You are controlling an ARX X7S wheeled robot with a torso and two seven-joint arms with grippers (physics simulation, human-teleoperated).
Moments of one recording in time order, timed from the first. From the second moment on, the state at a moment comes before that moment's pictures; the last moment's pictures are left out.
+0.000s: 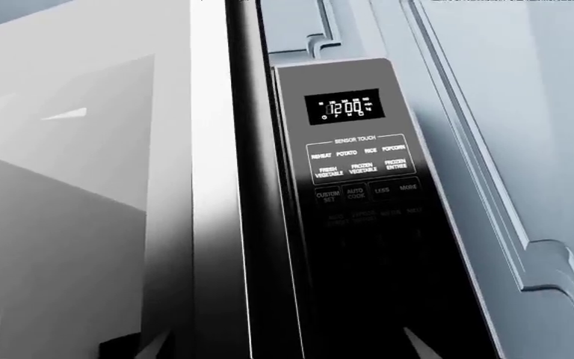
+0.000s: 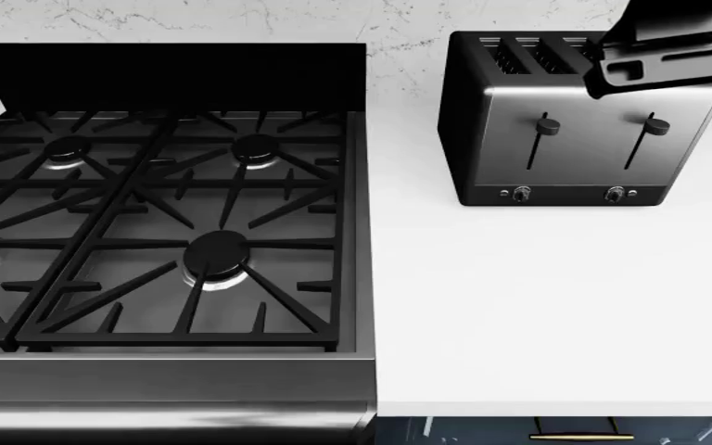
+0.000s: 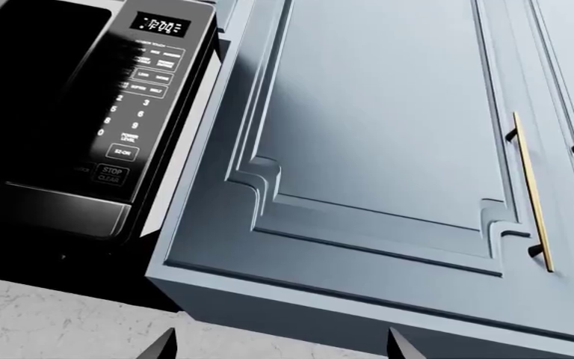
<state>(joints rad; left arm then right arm) -1.87 -0.33 0.21 0.12 -0.58 -1.08 -0.25 0.98 0.56 0.01 -0.96 0.70 0.95 0.47</state>
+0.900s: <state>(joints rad) -1.81 -0.39 0.08 0.36 -0.71 -1.25 -0.33 0.99 0.58 0.00 -0.97 0.74 0.95 0.50</state>
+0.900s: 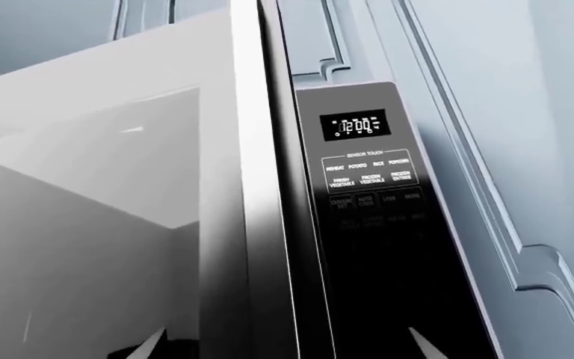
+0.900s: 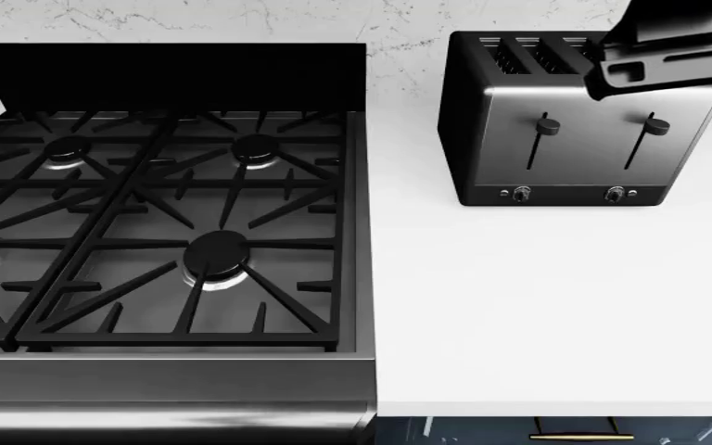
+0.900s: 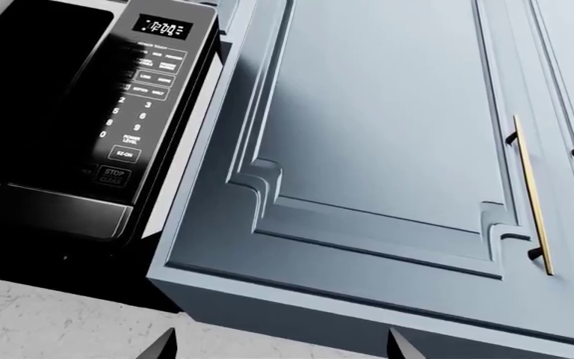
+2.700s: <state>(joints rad) -1.79 -0.25 0.33 0.30 -0.89 -1.25 -0.27 0.97 0.62 -0.03 -0.95 0.76 0.89 0.55</state>
